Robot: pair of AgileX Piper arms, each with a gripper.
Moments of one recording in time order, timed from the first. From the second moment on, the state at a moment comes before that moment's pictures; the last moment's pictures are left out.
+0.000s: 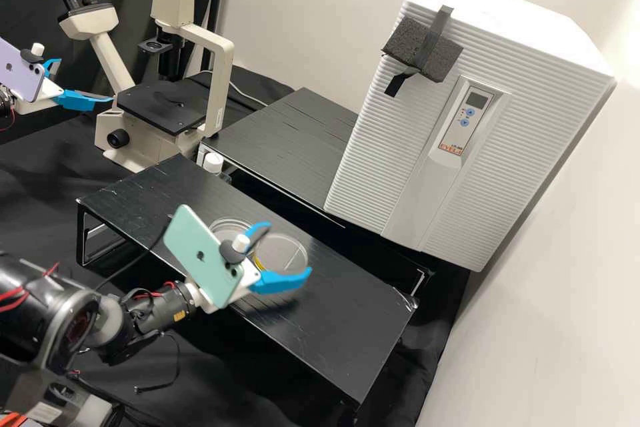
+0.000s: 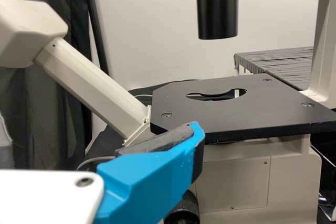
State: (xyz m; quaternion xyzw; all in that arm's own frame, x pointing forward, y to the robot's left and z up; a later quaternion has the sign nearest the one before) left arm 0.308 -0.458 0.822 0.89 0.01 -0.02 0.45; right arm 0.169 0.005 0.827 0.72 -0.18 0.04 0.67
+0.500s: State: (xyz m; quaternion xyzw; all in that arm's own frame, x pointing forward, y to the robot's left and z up) left arm 0.308 -0.458 0.822 0.89 0.01 -0.02 0.45; right arm 0.173 -0.016 0.829 0.70 -0.21 0.00 0.68
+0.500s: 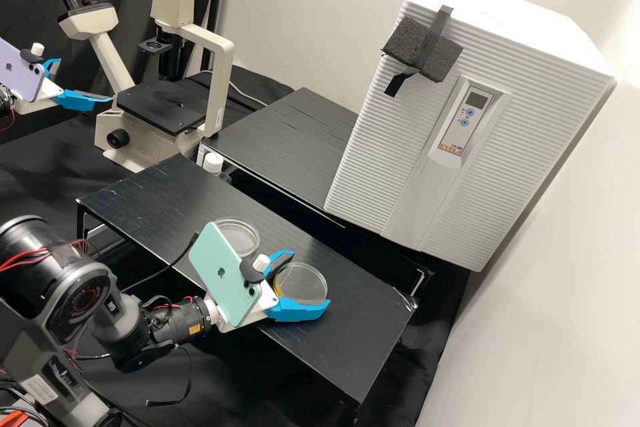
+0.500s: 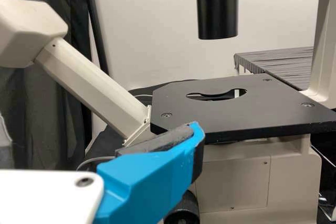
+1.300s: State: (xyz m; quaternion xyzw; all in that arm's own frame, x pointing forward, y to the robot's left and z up) left arm 0.308 -0.458 0.822 0.89 0.01 -0.02 0.45; right arm 0.170 -0.007 0.826 0.70 -0.22 0.01 0.67
